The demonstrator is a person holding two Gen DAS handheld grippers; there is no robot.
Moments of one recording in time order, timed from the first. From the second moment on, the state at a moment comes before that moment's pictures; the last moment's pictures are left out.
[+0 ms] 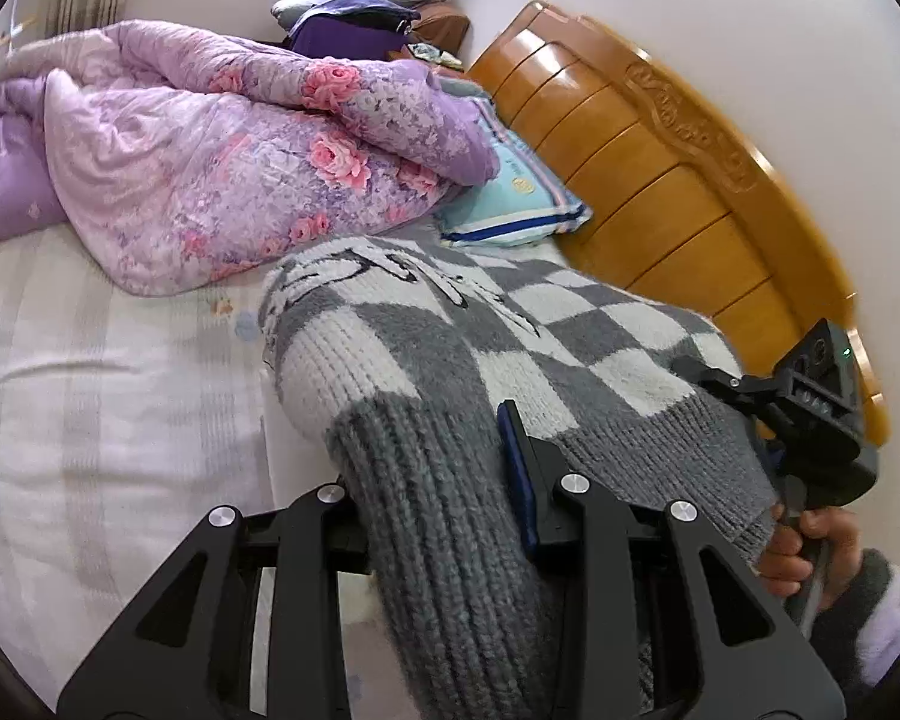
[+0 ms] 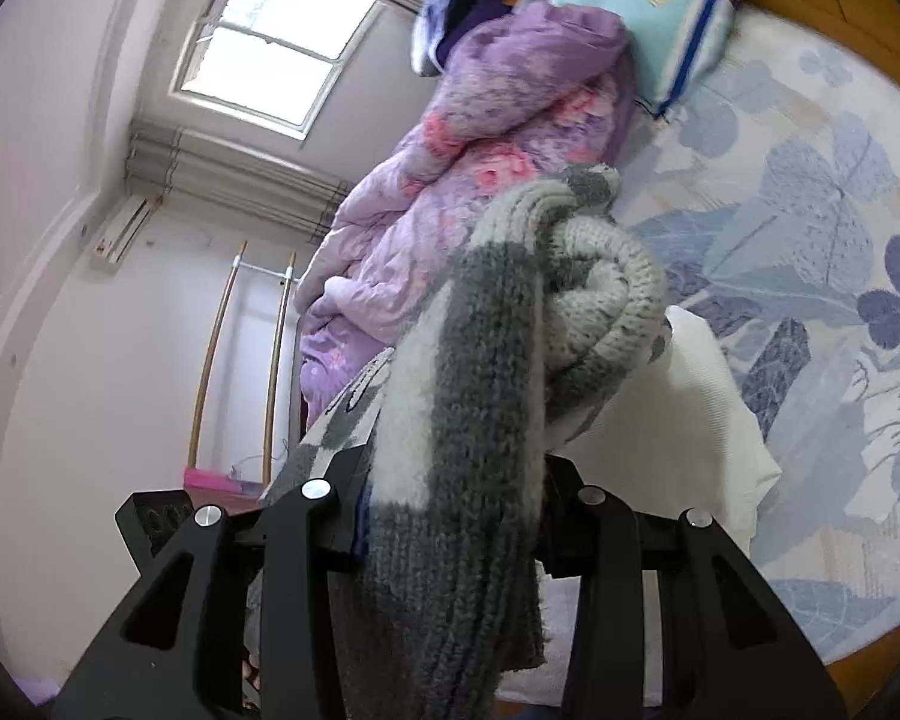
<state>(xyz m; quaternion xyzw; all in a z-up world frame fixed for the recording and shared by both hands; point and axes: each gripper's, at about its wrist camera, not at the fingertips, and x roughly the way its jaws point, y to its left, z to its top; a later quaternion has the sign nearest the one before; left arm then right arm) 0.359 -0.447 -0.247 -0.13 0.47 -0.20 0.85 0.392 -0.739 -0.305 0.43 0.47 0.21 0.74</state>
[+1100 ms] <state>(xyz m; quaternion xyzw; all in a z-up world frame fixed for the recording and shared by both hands) 0.382 -0.466 -0.272 -0.03 0.44 -0.17 0.88 0.418 -0.742 -0.346 0.45 0.48 0.26 0.71</state>
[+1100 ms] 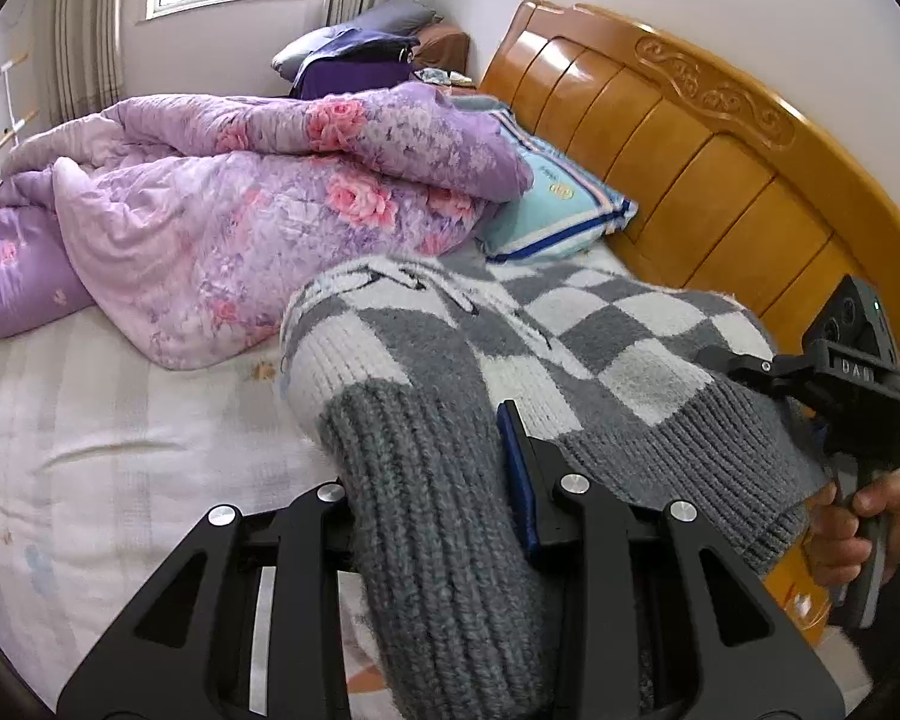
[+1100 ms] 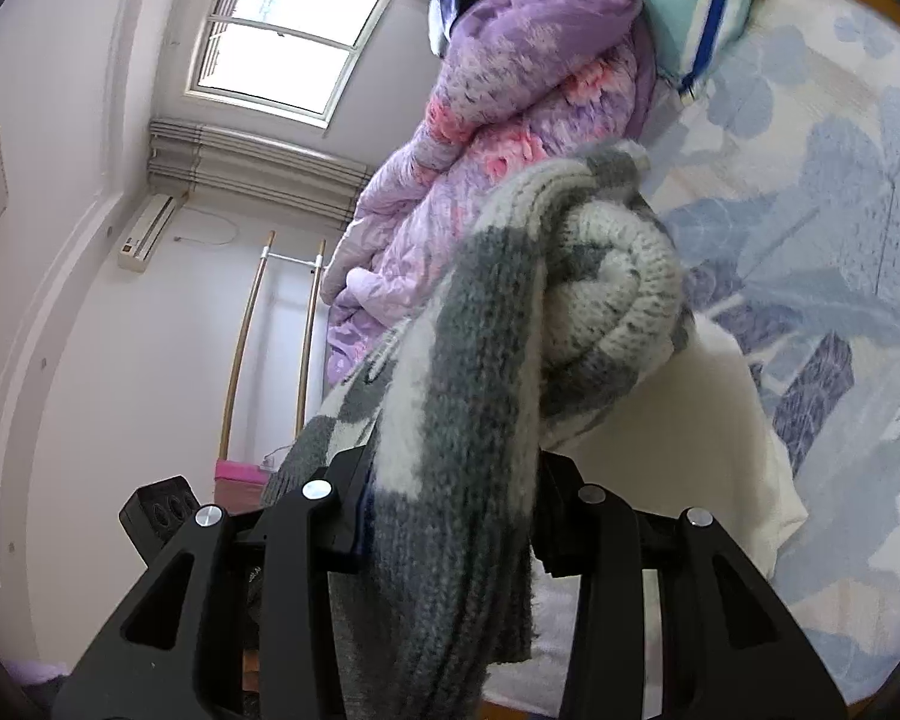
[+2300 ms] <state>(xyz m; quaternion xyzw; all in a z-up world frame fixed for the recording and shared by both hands) 0.316 -0.427 -0.435 -0.02 0.62 -0.10 0.78 0.359 -0.718 -0.448 0.11 0.65 -0.01 0.75</state>
